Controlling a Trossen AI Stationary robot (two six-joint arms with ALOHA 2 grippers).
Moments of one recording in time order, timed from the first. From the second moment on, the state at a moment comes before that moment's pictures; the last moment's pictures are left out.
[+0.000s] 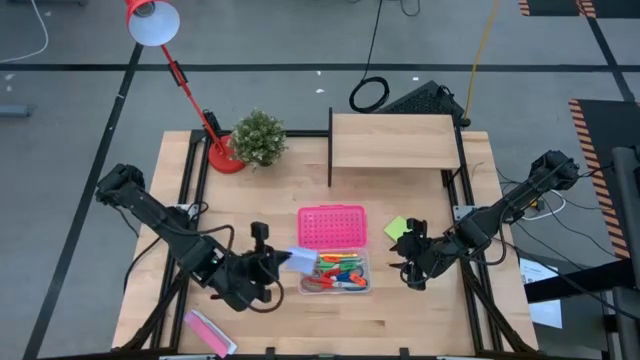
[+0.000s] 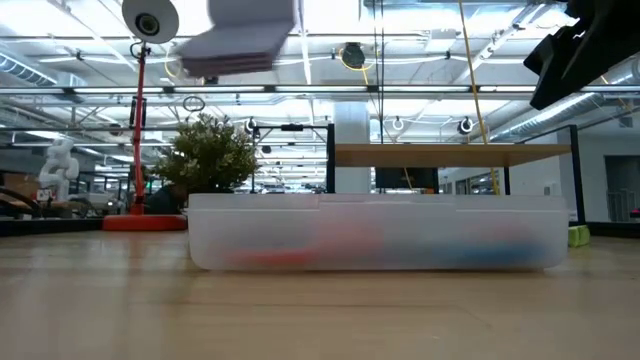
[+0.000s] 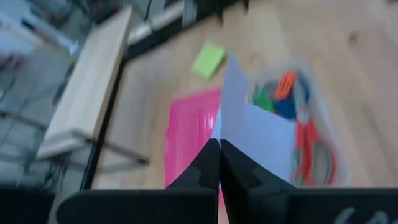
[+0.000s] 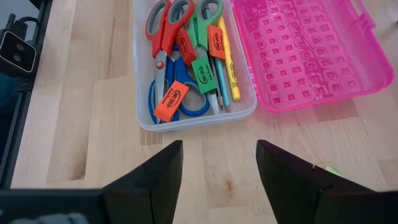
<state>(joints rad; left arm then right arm) -0.66 1.49 1.27 -0.67 -0.80 -0.13 0.60 1.12 0.73 -0.55 0.36 0.63</state>
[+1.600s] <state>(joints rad) -0.43 1.72 1.24 -0.50 -0.35 -0.13 0.60 1.12 0.73 -0.55 0.36 0.64</state>
